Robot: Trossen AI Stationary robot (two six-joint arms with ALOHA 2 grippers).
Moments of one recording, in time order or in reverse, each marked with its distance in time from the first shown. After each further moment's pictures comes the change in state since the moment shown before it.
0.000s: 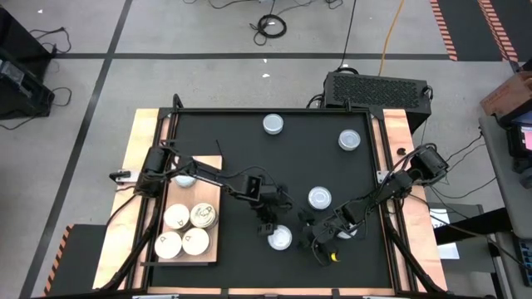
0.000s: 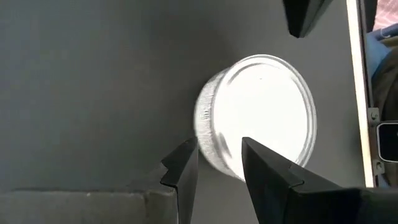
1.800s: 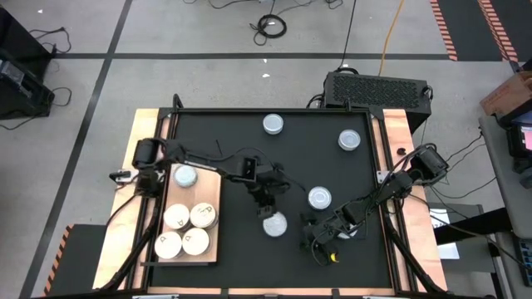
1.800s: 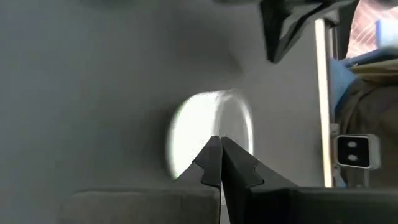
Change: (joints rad) left arm 0.107 -0.097 0.000 -0.074 0.087 -0.020; right arm 0.006 0.000 -0.001 -0.042 -0.005 0.053
